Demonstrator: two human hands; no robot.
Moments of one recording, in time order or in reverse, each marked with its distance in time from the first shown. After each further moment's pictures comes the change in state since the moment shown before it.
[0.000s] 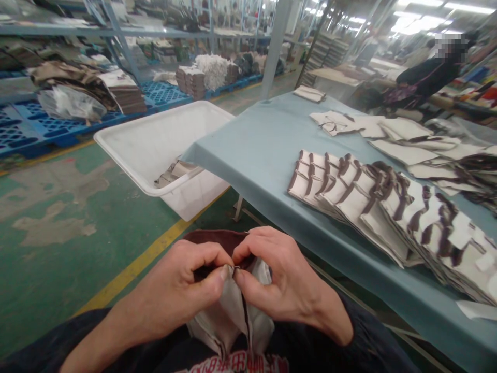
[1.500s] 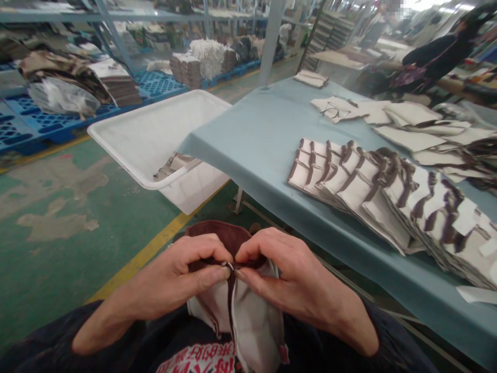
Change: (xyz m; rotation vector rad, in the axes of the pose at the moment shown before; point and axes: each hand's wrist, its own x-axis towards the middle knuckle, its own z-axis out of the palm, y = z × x) left_hand -0.001 -0.033 0.002 -0.165 -0.160 0.112; right_hand -0.017 -0.004 -0.012 -0.045 -0.068 0.000
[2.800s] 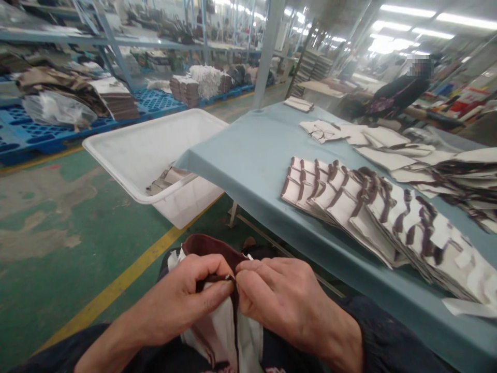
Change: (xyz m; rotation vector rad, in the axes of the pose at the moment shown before) left_hand 0.010 0.009 0.014 -0.027 0.005 -0.169; right_hand 0.003 -0.005 0.013 -0.590 0.129 -0.355
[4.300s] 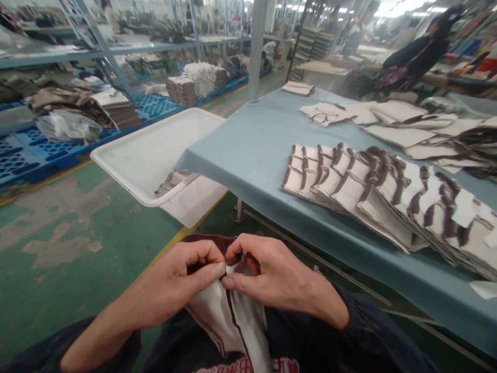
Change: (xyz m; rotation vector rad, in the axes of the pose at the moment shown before) left_hand 0.001 0.008 -0.021 0.073 -0.006 -0.057; right_hand 0.000 0.021 0.015 0.768 -0.315 0.664
